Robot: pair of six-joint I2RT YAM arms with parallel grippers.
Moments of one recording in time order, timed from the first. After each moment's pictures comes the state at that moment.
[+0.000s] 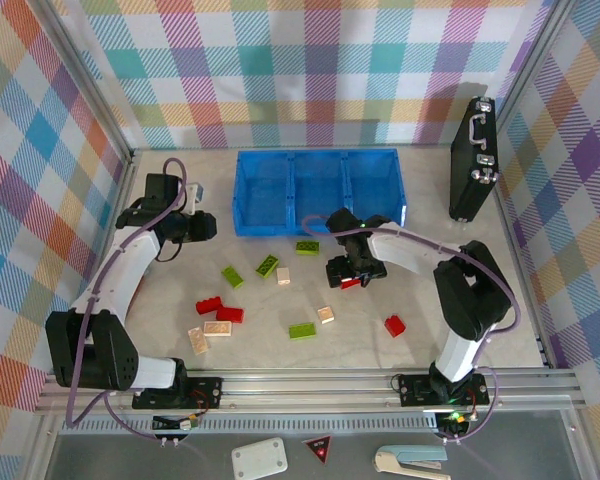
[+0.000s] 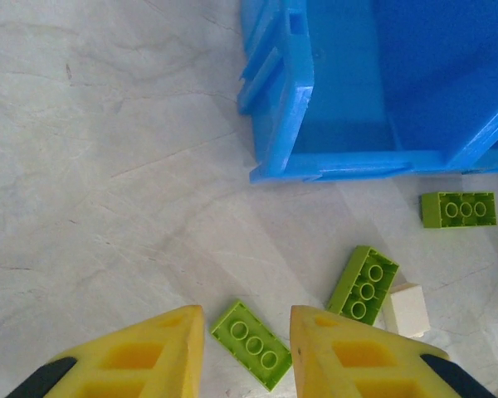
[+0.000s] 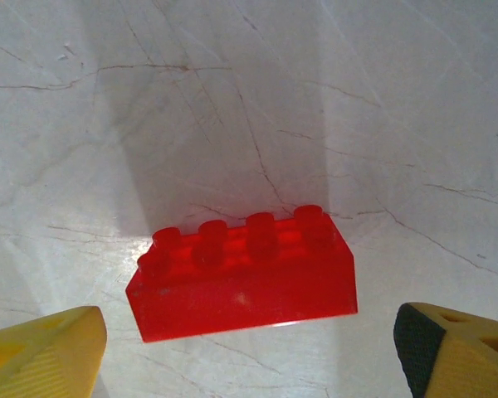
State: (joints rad) left arm -0.05 1.36 1.13 -0.74 0.22 -0.12; right arm 0.66 1.75 1.18 -0.88 0.06 0.41
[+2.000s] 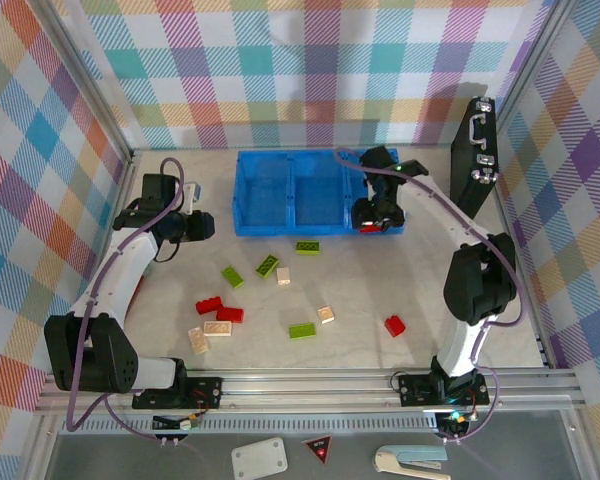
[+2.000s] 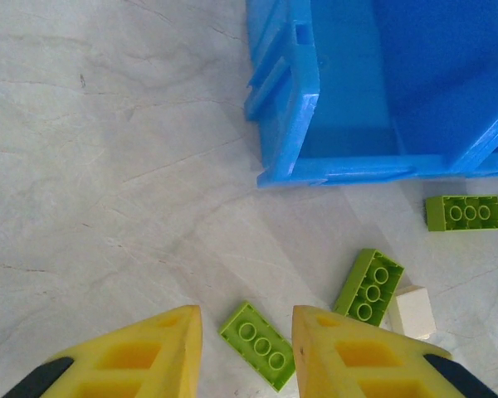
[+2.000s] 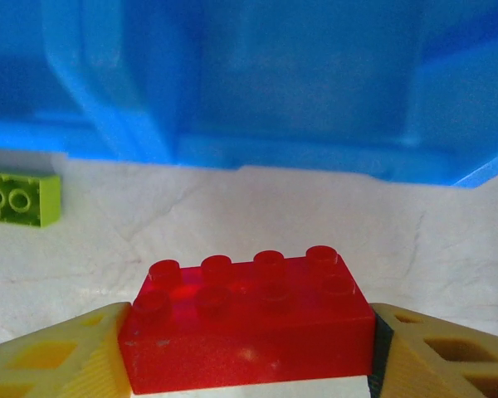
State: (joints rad) left arm -0.04 1.35 1.13 -0.74 0.22 -0.11; right arm 0.39 1.82 1.64 -1.10 0.05 0.28
